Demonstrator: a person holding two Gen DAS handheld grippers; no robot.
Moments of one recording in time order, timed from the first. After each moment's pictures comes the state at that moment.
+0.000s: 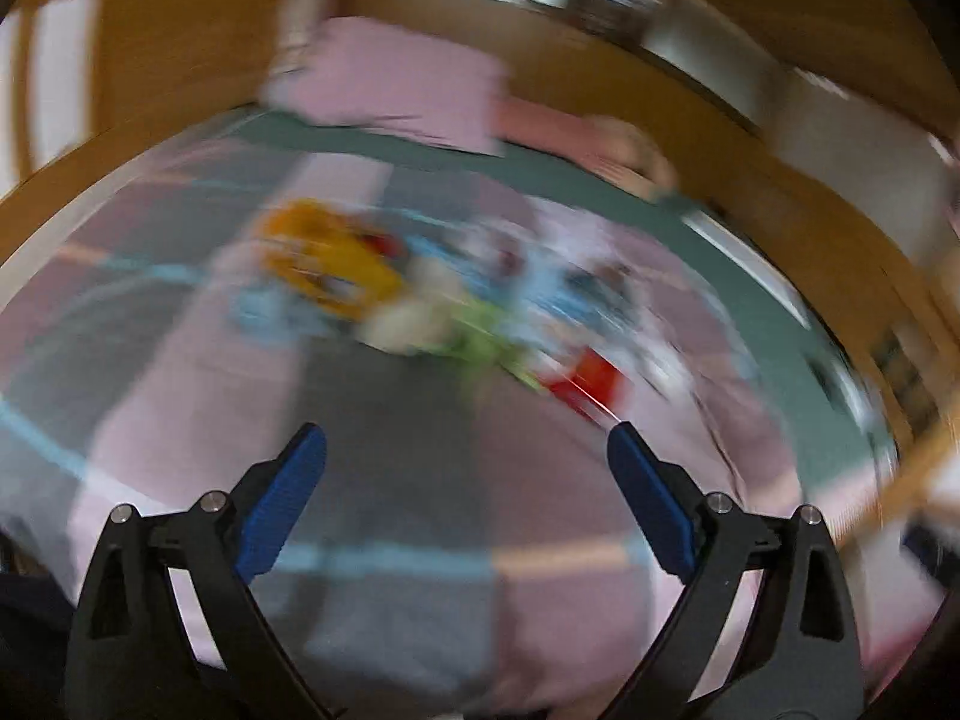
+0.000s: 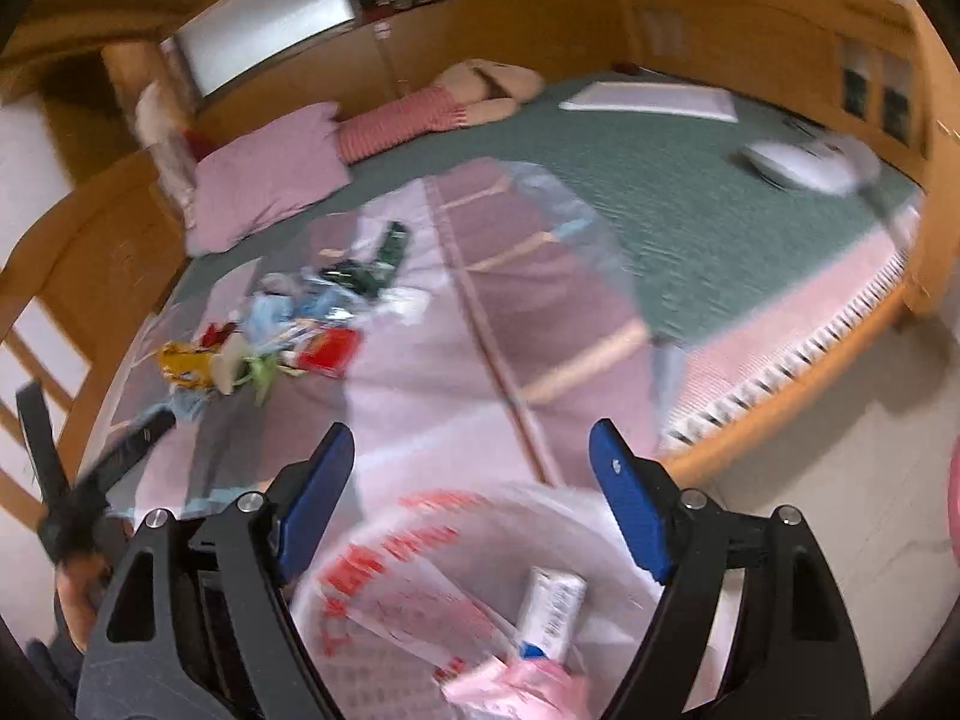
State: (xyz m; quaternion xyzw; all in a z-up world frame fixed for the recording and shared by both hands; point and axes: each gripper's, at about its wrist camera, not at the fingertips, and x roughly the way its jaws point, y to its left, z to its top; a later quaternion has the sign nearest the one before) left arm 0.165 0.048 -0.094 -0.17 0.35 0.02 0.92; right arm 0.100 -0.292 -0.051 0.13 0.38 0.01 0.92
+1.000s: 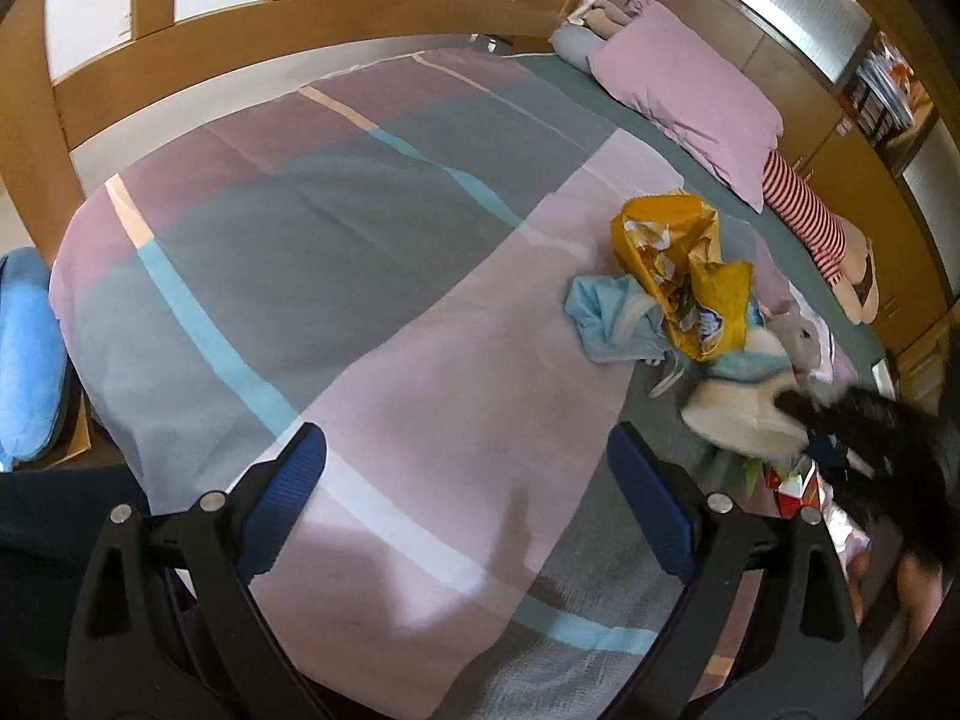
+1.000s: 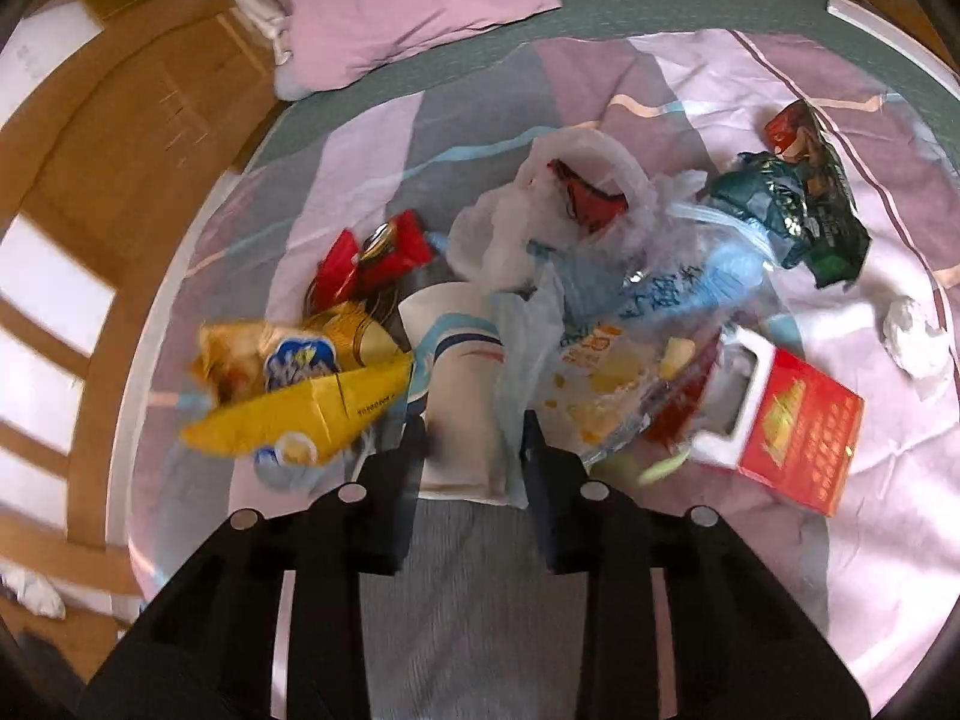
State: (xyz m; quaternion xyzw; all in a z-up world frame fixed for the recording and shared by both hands) left arm 0.159 0.185 -0.160 -0.30 0.40 0.25 0.83; right arm 0.330 -0.036 -0.144 0.11 0.53 0.17 0.83
